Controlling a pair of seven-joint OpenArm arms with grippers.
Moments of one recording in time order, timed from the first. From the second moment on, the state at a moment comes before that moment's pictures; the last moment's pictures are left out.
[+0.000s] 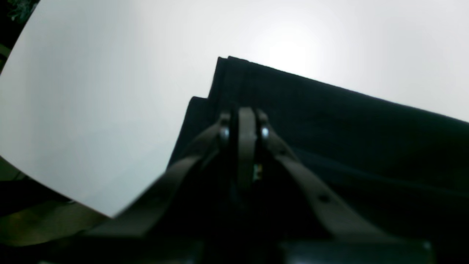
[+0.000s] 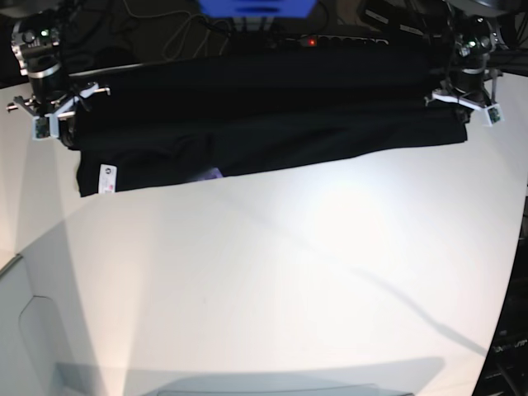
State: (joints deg) left arm 33.7 -12.1 -34.3 102.7 -24.8 -5.0 30.6; right arm -29.9 -0.4 40.8 117.0 7.0 38.8 -29.8
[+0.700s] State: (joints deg) left arm 30.2 -12.7 -30.0 90.4 -24.8 -4.5 24.4; right arm -29.7 -0.5 40.5 113.8 6.8 38.8 -29.8
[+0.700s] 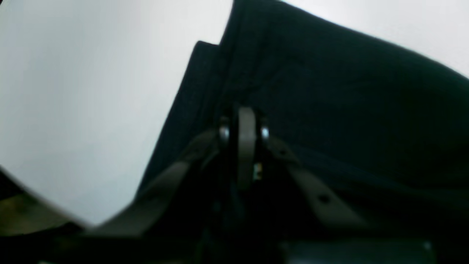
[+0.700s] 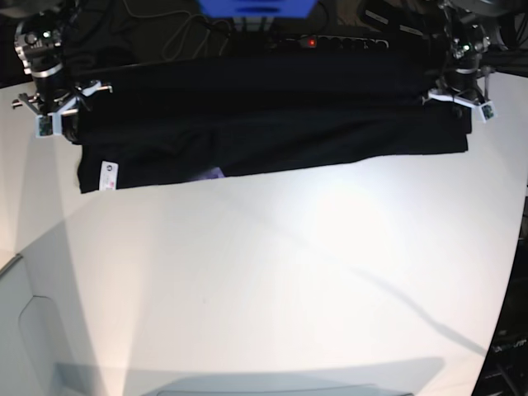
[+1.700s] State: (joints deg) left arm 26.0 -12.2 -30.7 101.3 -24.3 -4.8 31.5; right arm -32.1 -0.2 40.8 109.9 6.5 38.8 -29.4
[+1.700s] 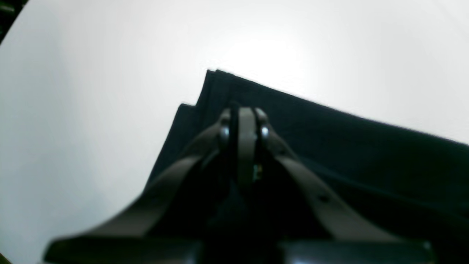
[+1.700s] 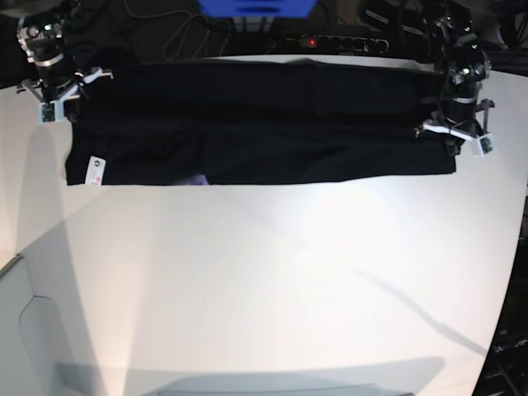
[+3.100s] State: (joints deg) left arm 30.2 -14.0 -34.7 97.6 -24.8 -5.2 30.7; right arm -35.4 -2.6 41.1 109.5 6.5 38.8 -29.5
